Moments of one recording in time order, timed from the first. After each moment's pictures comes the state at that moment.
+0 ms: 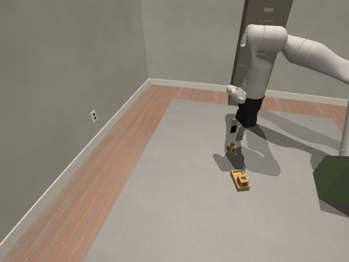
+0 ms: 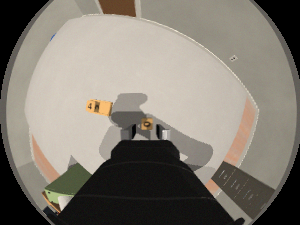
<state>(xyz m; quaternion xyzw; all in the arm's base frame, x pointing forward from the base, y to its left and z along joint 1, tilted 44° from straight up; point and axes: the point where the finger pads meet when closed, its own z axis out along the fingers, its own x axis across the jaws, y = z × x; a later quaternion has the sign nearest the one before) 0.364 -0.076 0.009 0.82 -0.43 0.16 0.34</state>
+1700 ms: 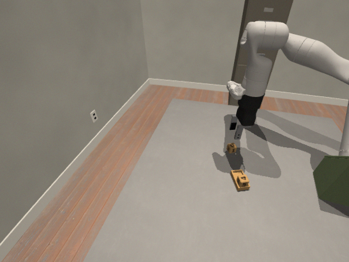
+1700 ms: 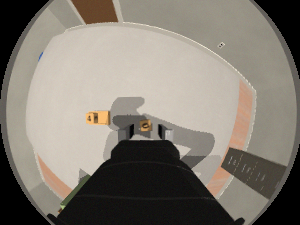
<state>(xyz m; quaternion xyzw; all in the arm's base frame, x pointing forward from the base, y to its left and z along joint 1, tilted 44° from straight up) 0.370 -0.069 0.016 0.78 -0.50 0.20 0.32</state>
